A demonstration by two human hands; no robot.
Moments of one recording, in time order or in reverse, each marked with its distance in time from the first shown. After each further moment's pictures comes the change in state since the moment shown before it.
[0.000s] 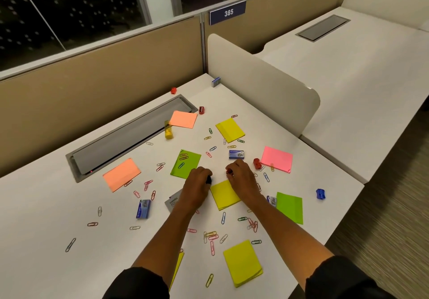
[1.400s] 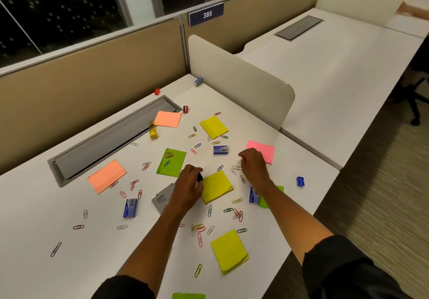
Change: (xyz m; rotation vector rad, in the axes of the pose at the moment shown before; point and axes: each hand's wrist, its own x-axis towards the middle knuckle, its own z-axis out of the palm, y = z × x) left_hand -0.020 0.022 0.001 -0.045 0.067 0.087; right_hand -0.002 0.055 -0.055 0.022 0.056 0.219
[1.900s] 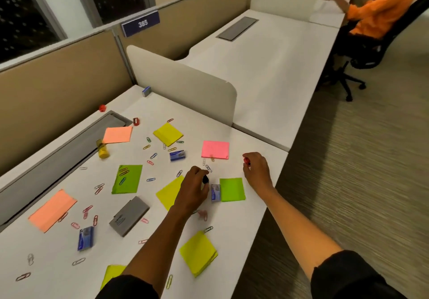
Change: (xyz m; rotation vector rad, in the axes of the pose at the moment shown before) left_hand 0.022 0.092 0.066 -0.076 -0.185 0.223; right_hand -0.068 0.091 -0.077 0.091 0.239 0.181
